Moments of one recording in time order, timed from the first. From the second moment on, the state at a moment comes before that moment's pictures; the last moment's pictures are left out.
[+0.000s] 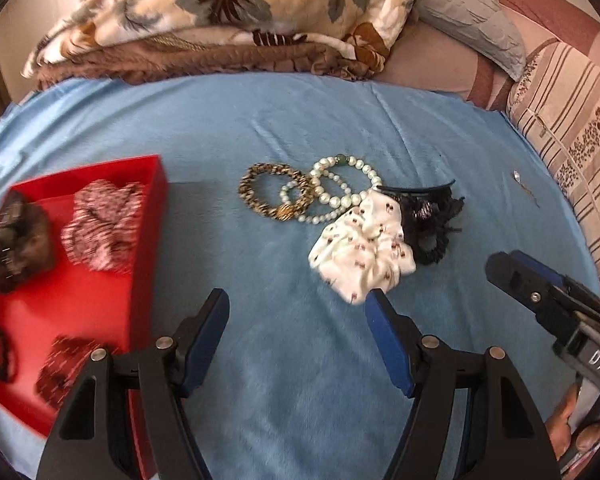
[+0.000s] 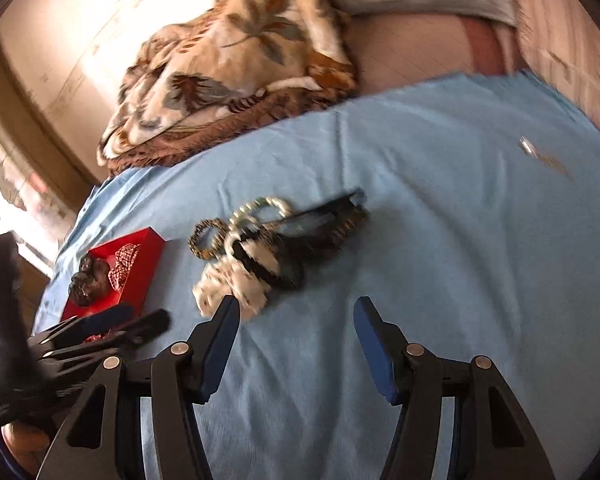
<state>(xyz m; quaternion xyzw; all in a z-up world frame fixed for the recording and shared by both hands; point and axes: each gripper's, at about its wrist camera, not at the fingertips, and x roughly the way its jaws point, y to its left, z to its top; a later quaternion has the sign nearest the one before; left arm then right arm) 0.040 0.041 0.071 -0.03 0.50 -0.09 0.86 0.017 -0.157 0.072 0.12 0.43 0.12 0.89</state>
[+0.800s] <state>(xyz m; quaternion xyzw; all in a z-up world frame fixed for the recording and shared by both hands) 0.066 0.024 0.052 -0.09 0.51 -0.14 0.84 0.060 -0.136 0.048 0.07 0.45 0.14 0.88</state>
